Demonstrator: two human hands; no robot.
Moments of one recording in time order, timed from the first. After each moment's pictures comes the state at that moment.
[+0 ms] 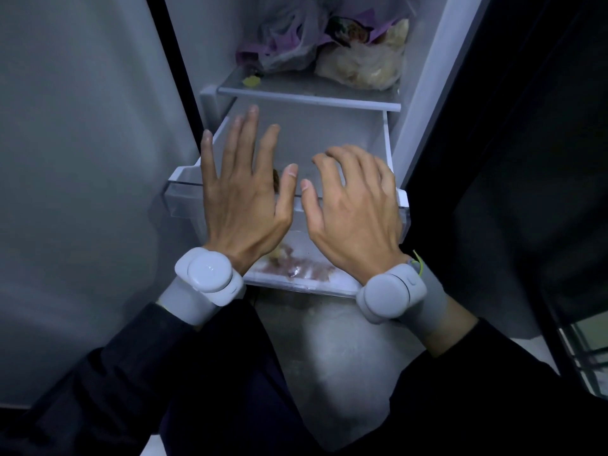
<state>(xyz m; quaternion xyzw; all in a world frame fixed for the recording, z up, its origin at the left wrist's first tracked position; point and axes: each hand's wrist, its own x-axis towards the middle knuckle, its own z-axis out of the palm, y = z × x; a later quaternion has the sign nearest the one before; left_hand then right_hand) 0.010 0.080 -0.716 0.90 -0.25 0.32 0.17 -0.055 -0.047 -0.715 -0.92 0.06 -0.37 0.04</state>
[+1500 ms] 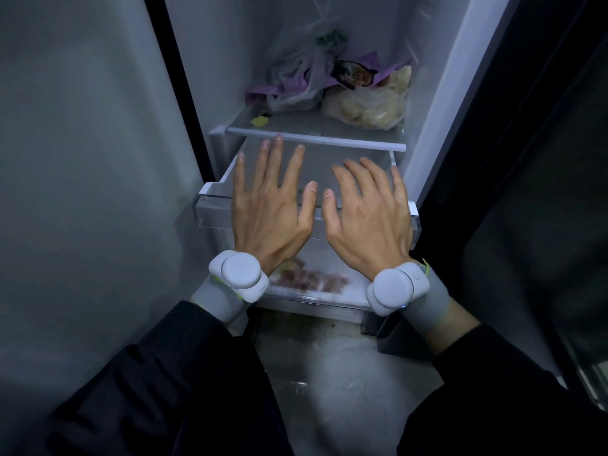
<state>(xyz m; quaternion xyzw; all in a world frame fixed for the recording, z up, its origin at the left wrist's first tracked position) 0.053 0.044 -0.716 0.90 -0.24 0.33 0.15 -0.007 -0.081 -0.717 -0.91 0.09 -0.39 0.01</state>
